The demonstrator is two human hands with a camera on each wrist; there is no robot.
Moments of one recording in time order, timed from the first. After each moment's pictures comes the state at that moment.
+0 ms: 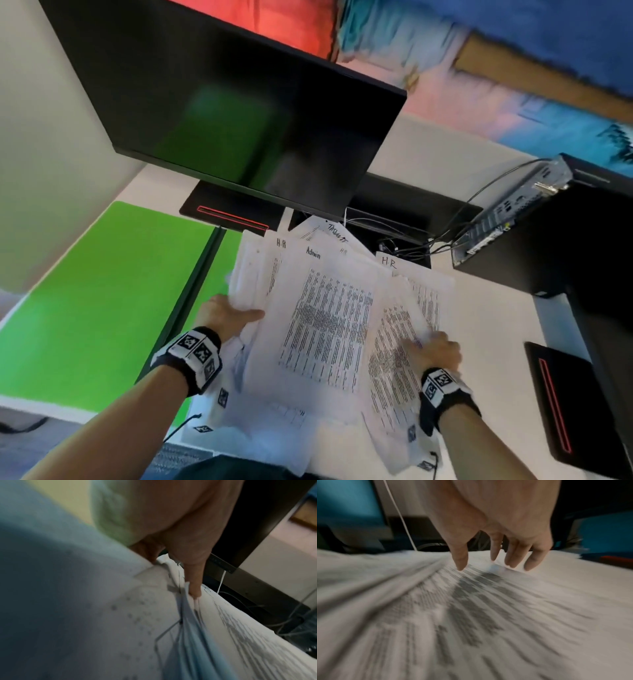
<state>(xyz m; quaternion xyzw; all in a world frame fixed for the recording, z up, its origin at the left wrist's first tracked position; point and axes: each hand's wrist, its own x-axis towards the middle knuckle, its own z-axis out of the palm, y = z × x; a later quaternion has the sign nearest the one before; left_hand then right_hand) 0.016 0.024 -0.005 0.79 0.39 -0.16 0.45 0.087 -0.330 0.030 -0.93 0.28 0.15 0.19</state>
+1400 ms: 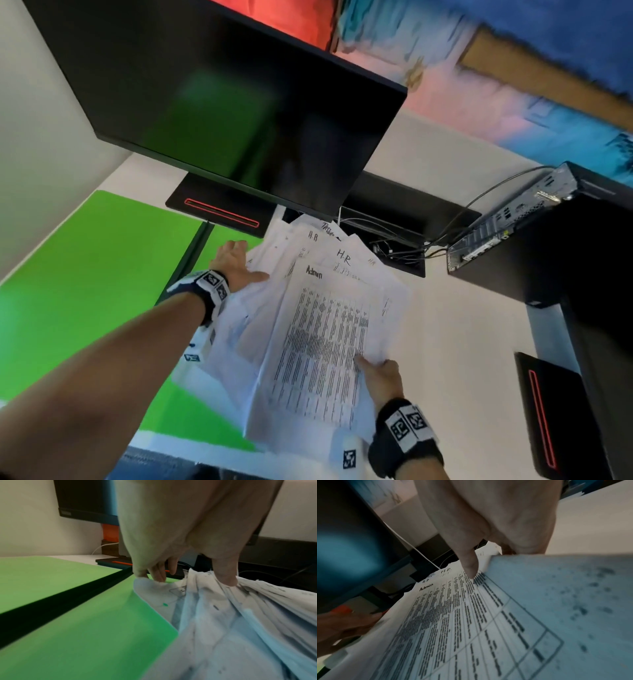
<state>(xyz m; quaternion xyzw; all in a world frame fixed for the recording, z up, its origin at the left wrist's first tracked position) 0.106 0.034 0.010 0.92 0.23 -0.17 0.29 0.055 -0.297 0.004 -0.83 0.30 0.26 0.39</state>
